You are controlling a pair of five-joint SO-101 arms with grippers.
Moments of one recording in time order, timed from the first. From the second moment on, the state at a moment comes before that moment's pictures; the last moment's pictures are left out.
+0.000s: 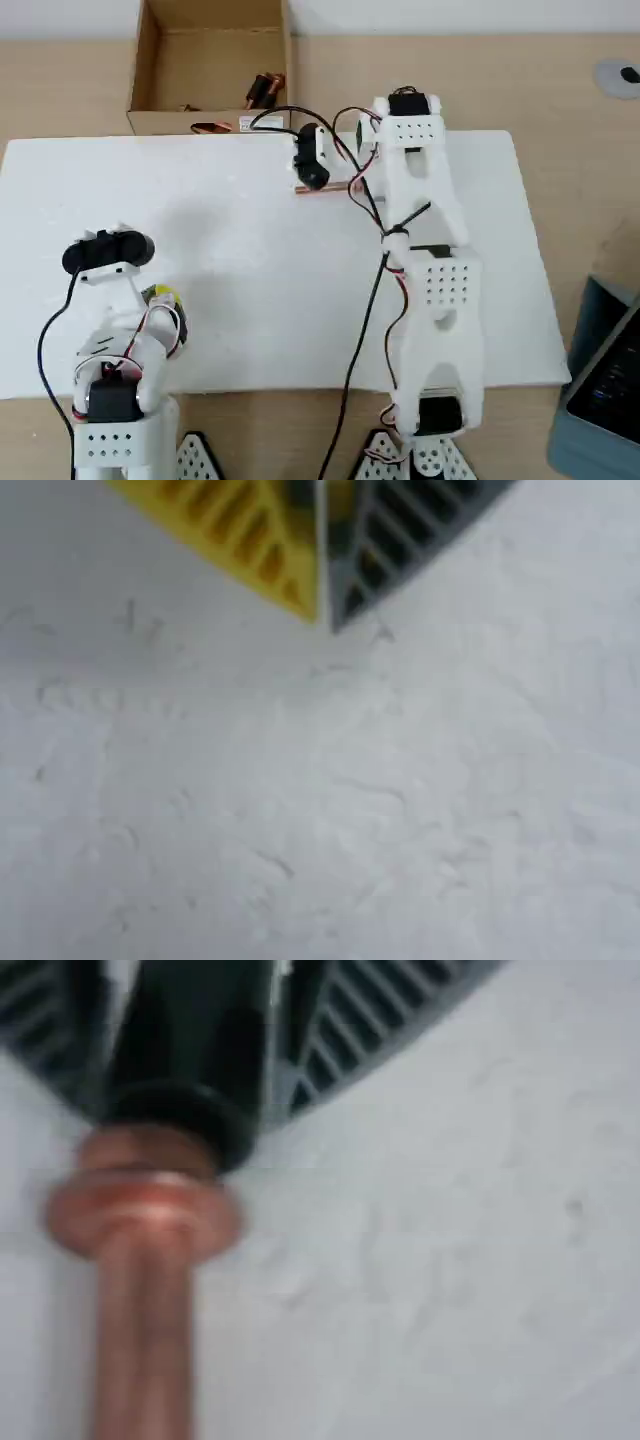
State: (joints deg) left arm -6.1 -104.1 94.4 60.6 1.1; right arm -8.5 50.7 -44.1 87.3 75.6
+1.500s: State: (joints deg) left arm -6.1 -104.1 94.4 60.6 1.1; right arm -8.7 21.2 -45.8 101.2 35.1
